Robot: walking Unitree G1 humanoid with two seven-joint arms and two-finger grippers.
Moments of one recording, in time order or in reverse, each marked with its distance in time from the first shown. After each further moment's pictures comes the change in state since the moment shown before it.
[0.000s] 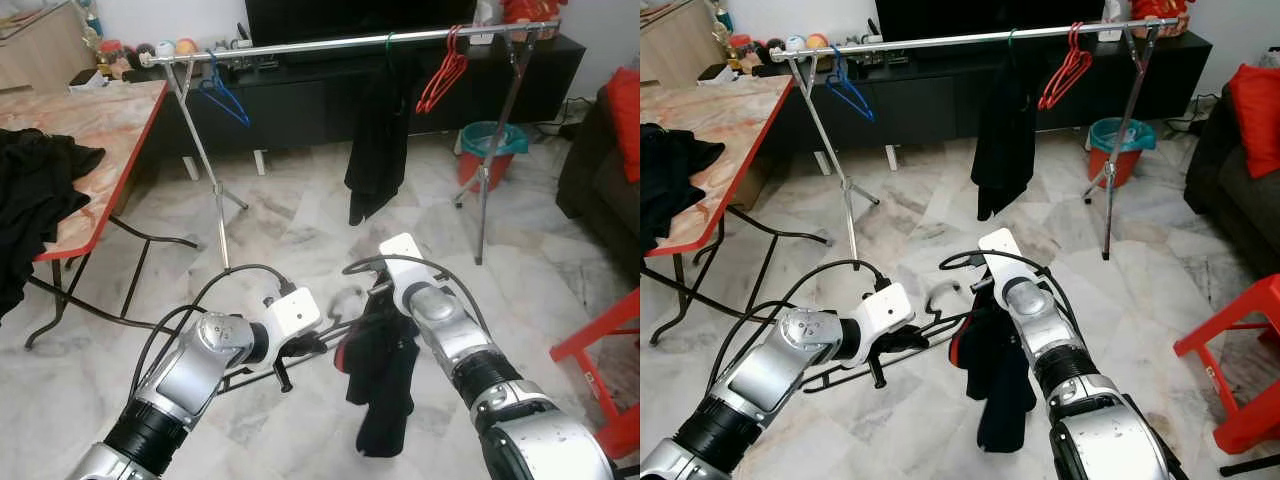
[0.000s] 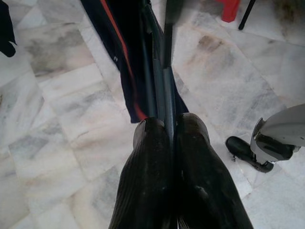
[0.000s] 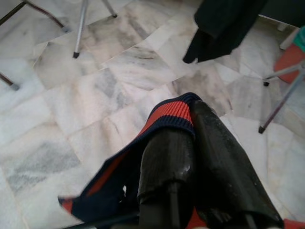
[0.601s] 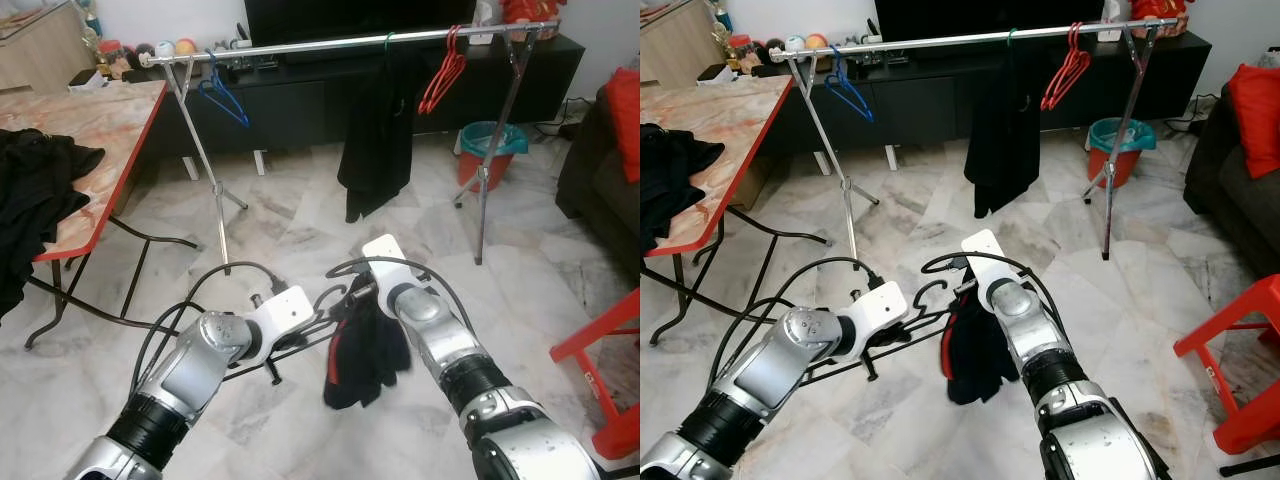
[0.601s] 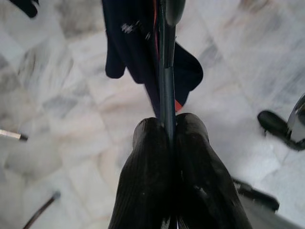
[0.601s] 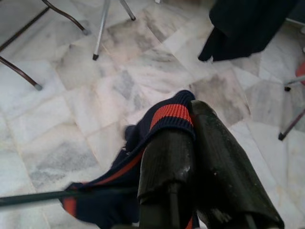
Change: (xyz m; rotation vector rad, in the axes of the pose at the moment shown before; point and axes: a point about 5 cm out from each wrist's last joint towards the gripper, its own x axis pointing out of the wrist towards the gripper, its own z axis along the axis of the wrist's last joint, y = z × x) left arm -0.002 0.013 -0.018 0.008 0.178 0.142; right arm -0.002 0.016 0.004 0.019 -0.001 0.045
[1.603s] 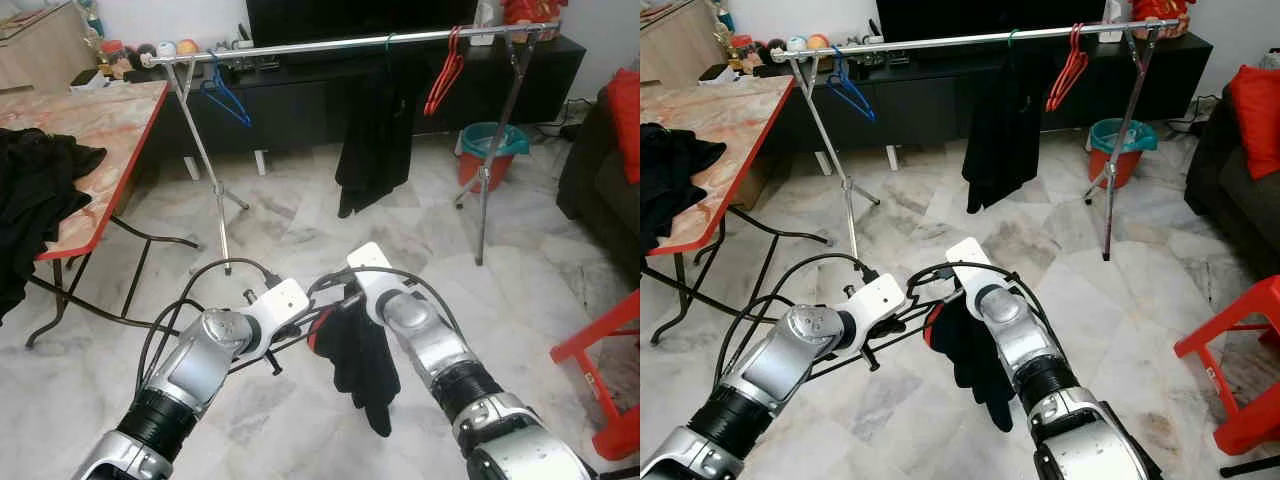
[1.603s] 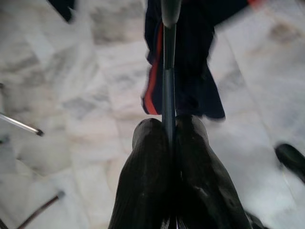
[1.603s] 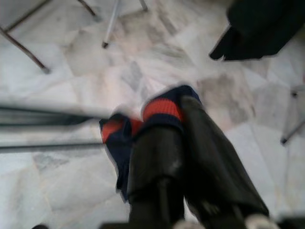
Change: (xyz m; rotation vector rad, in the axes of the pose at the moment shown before) left arm 0.007 0.013 0.014 -0.096 -0.077 0.156; right arm -0.002 0.033 0.003 -0.076 0.005 0.125
